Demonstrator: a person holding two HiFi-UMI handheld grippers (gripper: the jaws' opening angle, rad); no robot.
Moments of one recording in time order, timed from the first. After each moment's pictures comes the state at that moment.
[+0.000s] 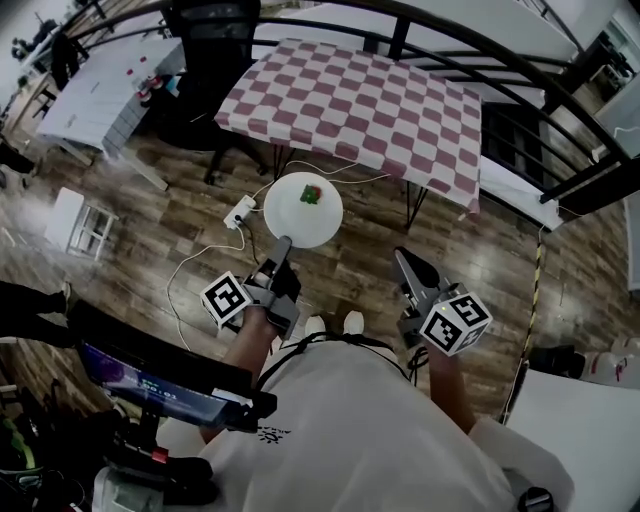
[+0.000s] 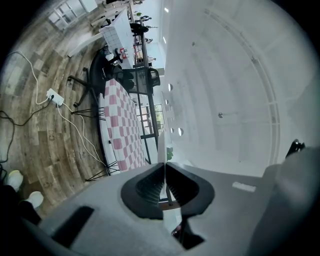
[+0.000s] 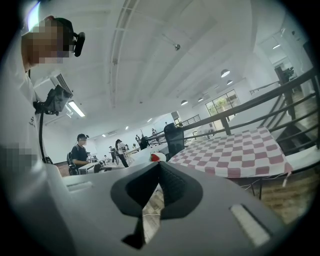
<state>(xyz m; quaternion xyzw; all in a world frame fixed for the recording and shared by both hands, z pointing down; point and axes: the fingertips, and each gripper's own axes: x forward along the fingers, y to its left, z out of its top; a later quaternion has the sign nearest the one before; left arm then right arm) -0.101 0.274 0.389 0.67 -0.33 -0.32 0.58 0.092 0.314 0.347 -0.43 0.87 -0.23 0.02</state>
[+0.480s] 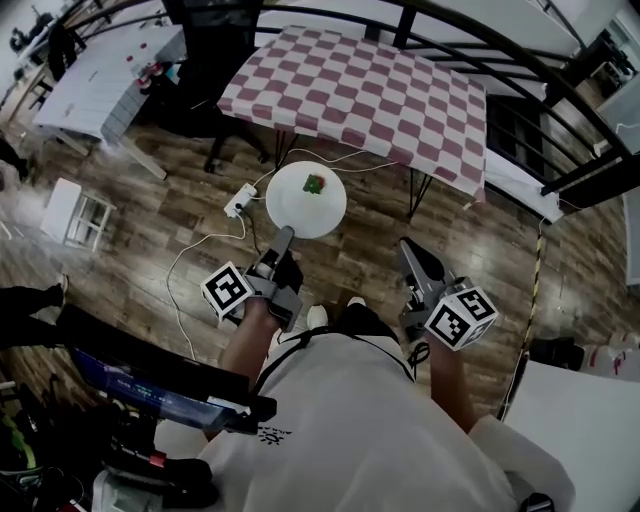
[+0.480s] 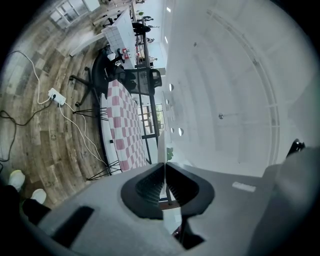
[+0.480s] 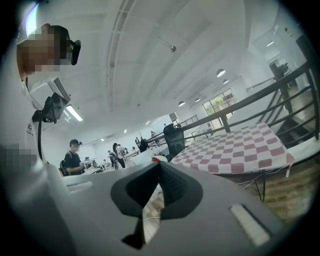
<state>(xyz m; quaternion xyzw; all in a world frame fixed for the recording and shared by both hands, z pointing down) -0.119 0.279 0.396 0.67 -0.33 -0.32 0.59 0.074 0.320 0.346 -0.44 0.86 -0.25 0.04</state>
